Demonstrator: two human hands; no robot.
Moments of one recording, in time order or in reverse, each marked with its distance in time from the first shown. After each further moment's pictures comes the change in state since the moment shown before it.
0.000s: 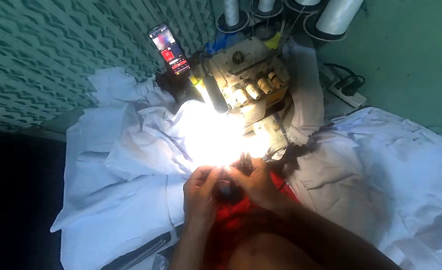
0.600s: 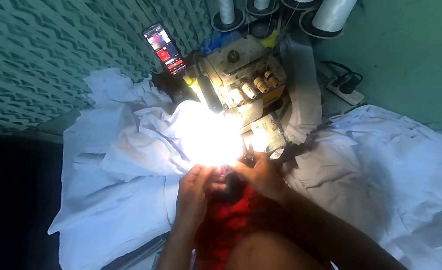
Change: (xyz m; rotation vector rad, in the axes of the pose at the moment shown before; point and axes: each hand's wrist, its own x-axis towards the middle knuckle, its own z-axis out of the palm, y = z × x) left_hand 0.011 0.009 -0.015 0.203 -0.157 -0.056; right_hand 0.013 -0.005 -0.021 0.013 -0.030 0.143
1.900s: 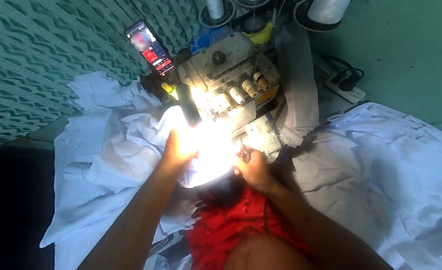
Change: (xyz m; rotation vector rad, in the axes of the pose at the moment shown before) left_hand 0.122 0.045 0.020 0.510 0.001 -0.184; right_hand 0.025 0.032 -0.016 0.054 0.203 0.051
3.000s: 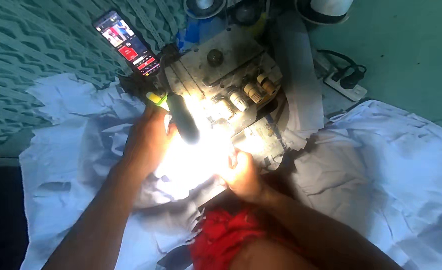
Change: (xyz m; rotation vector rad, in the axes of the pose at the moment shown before) left_hand 0.031 0.029 -0.053 1.020 0.131 0.586; right_hand 0.018 -0.023 0.044 -0.012 0.012 -0.009
